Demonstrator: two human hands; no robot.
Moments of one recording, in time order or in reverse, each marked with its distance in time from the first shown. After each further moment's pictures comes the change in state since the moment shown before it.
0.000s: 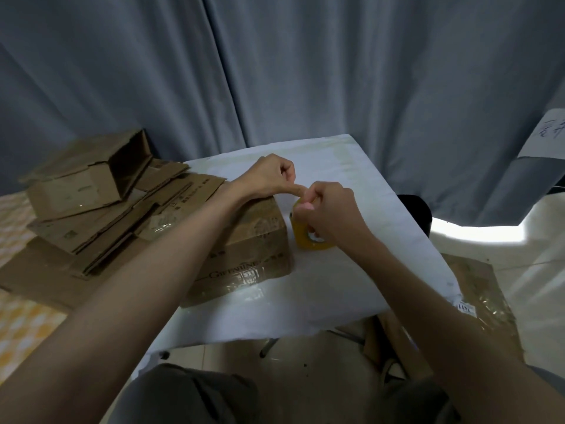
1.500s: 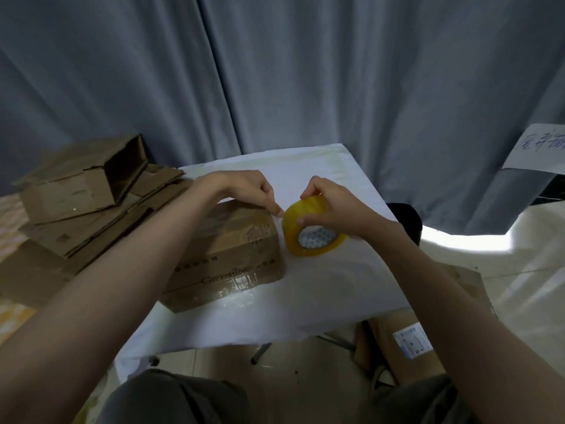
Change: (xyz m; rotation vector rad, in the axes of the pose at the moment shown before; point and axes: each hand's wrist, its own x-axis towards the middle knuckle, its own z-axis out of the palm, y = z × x) left_hand -0.020 0.020 -0.033 0.324 -0.352 -0.269; right_hand 0.042 0.048 -0.025 -0.119 -0.260 -0.247
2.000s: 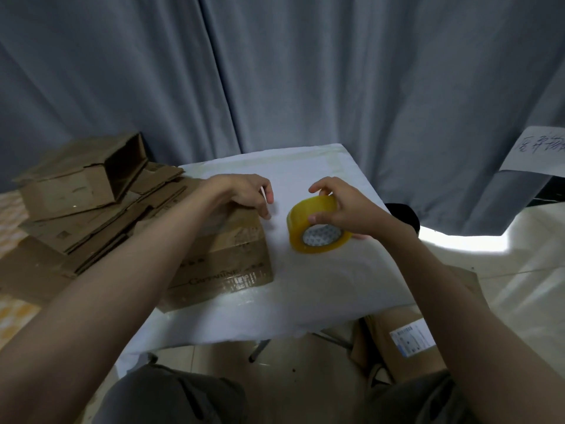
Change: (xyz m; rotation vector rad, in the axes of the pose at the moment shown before) left_hand 0.003 -0.007 0.009 -0.009 0.007 -0.073; right_hand -0.010 0.012 -0.012 0.025 -0.027 0.071
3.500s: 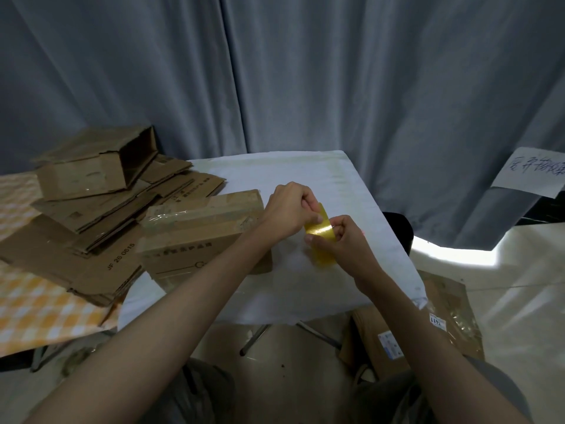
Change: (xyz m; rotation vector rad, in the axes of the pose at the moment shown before) left_hand -0.066 0.086 0.073 -0.423 0.516 0.181; right_hand -0.070 -0.010 0.055 0.417 0.264 0.297
